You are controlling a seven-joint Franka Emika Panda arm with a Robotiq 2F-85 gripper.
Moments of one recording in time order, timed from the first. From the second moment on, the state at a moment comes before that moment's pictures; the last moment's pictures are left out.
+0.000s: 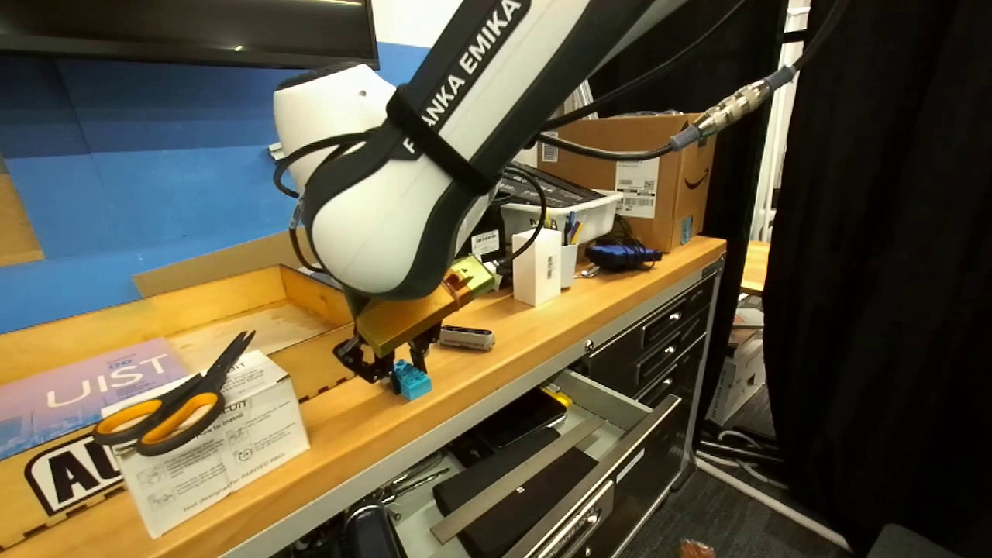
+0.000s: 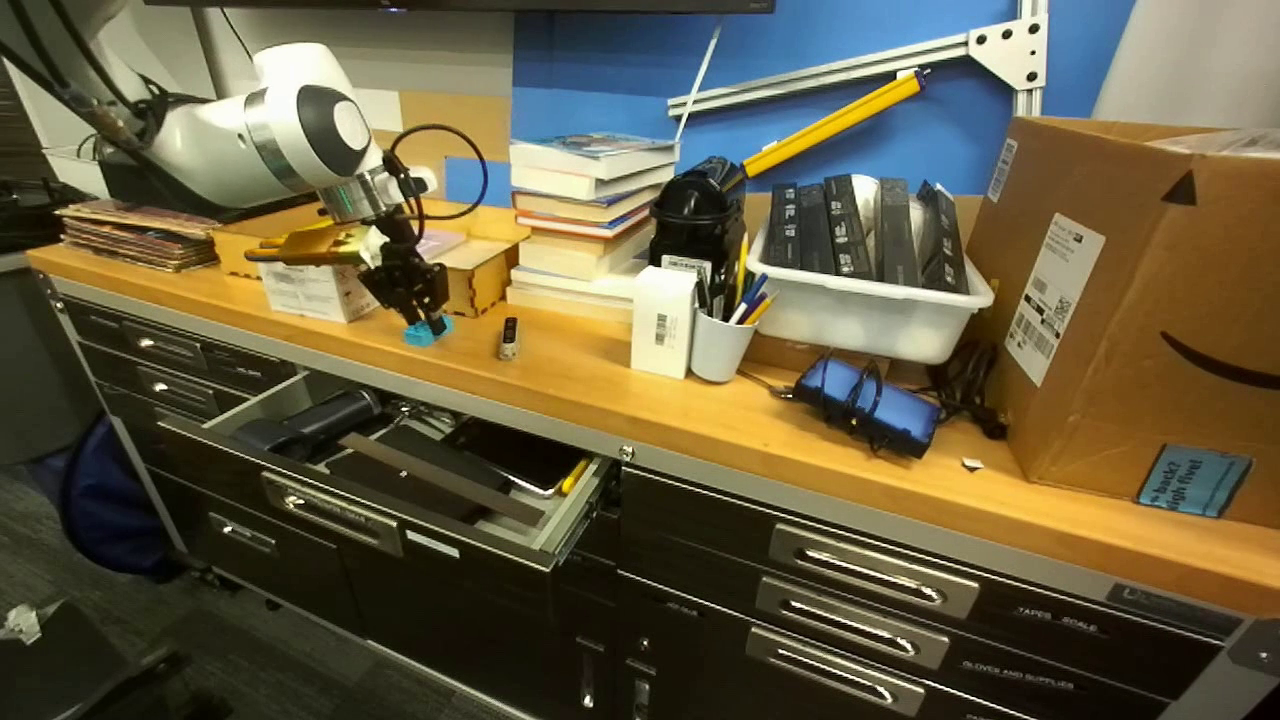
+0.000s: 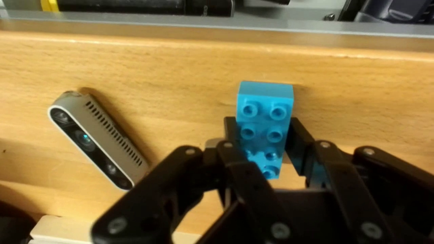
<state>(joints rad) 0.28 0.29 0.13 -1.99 -0.43 2.39 0.51</state>
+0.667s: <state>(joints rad) 0.25 0.05 0.15 -2.42 -0.35 2.37 0.44</state>
